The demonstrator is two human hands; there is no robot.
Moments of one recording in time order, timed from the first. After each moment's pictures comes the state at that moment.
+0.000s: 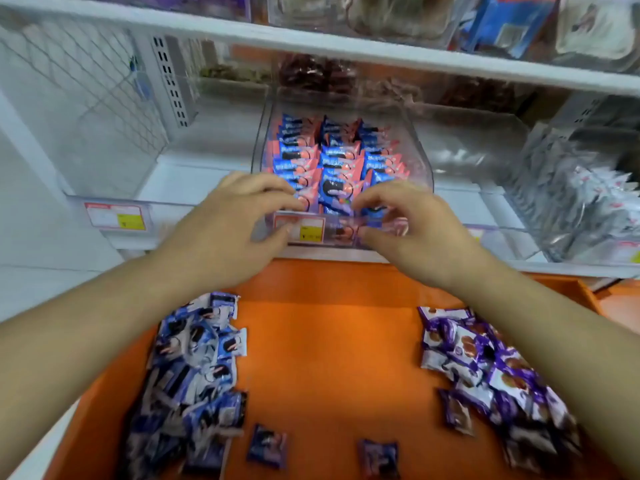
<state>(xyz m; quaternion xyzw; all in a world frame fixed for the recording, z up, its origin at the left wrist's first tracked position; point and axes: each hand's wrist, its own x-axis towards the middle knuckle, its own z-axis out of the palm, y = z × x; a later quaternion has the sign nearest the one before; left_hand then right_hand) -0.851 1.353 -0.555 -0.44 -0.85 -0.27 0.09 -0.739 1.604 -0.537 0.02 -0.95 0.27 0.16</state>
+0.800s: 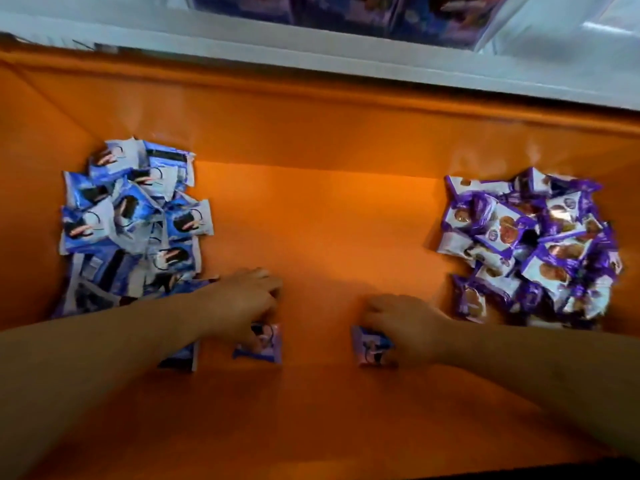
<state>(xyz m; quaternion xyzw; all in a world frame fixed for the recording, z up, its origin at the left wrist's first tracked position) -0.757 1.348 -0.890 -0.58 -0.70 0.08 -0.41 -0.587 1.622 -0.877 0.14 -0.88 0.07 -0.45</state>
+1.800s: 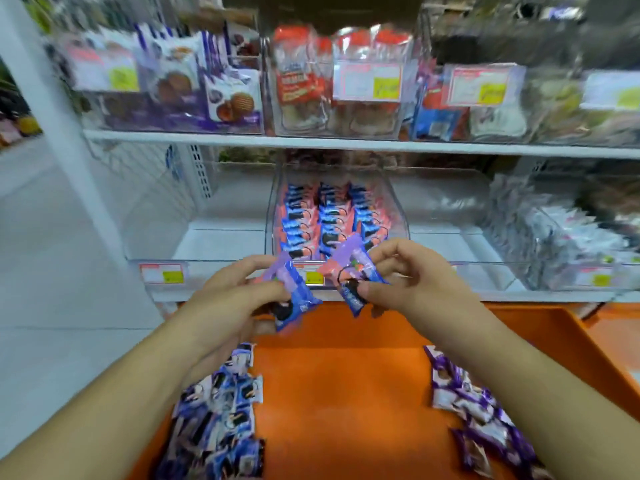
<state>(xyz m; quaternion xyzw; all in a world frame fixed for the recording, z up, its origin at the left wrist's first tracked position) -0.761 1.328 -0.507 -0.10 -0.67 -0.68 -0.29 -0.661 1.558 -0.502 -0.09 -0.78 0.61 0.12</state>
